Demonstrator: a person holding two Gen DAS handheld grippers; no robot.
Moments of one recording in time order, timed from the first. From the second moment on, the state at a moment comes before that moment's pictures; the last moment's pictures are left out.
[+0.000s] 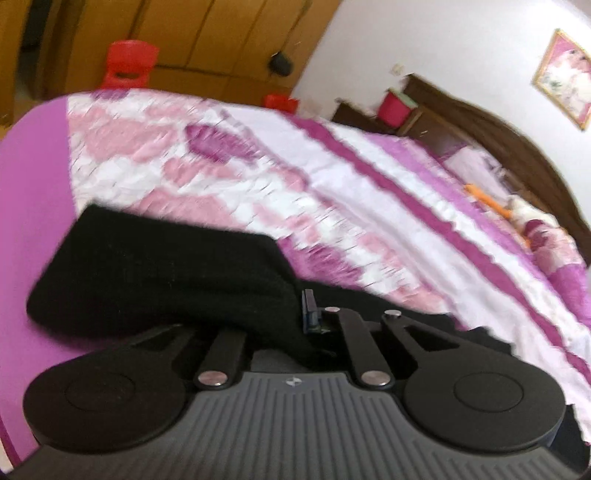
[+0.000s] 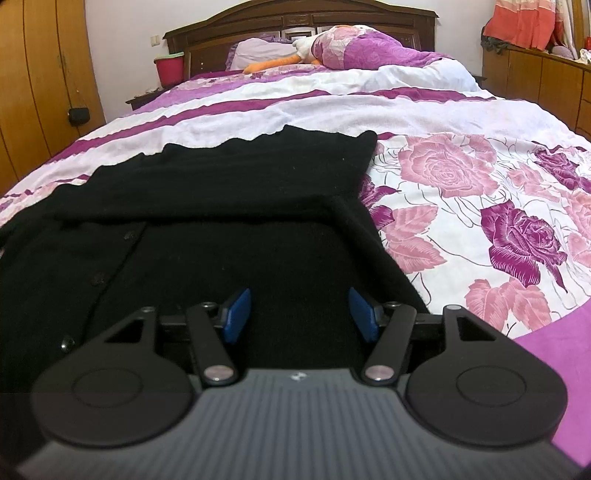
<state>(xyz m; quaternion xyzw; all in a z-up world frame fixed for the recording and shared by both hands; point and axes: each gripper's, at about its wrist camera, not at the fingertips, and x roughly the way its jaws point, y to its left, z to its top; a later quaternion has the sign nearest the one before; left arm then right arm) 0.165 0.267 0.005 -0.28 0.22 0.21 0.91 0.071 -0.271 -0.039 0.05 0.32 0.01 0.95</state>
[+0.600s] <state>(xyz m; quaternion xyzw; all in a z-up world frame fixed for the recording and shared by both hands) 0.195 0.114 0.107 -0.19 0.16 -0.01 0.97 0.056 -0.280 -0.031 0.09 0.30 0.02 0.95</state>
